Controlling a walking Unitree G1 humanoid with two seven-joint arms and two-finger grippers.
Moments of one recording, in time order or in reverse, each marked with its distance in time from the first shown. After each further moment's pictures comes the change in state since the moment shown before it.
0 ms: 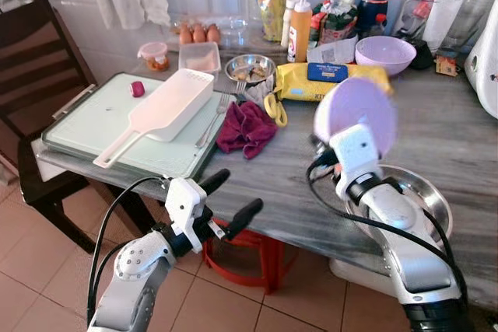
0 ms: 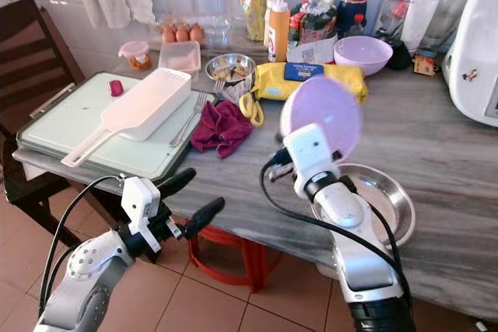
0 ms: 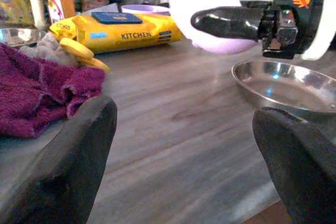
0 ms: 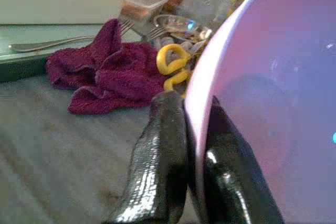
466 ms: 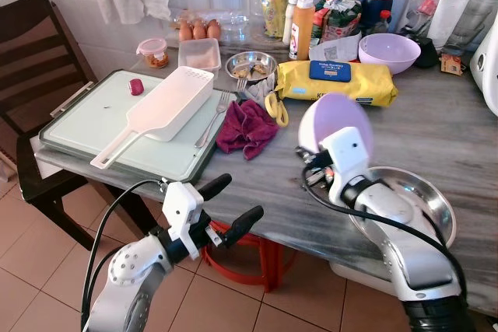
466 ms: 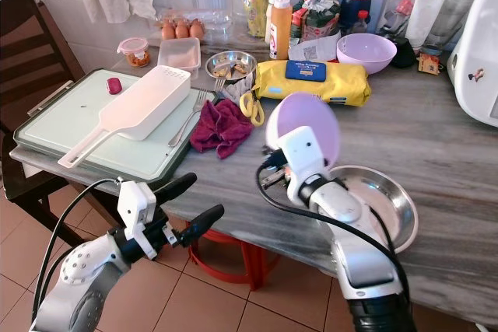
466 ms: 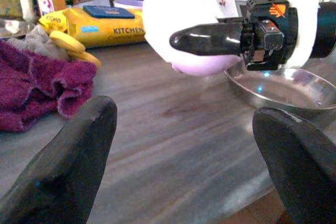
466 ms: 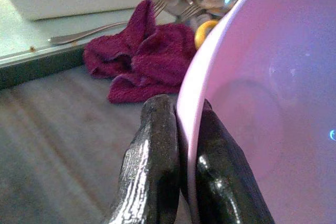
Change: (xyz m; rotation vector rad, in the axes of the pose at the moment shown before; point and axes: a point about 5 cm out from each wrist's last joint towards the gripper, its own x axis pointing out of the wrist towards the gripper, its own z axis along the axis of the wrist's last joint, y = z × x) left arm -0.006 -0.004 0.000 -0.024 0.005 -0.026; right arm 0.004 0.012 -0.003 0.142 0.085 0.135
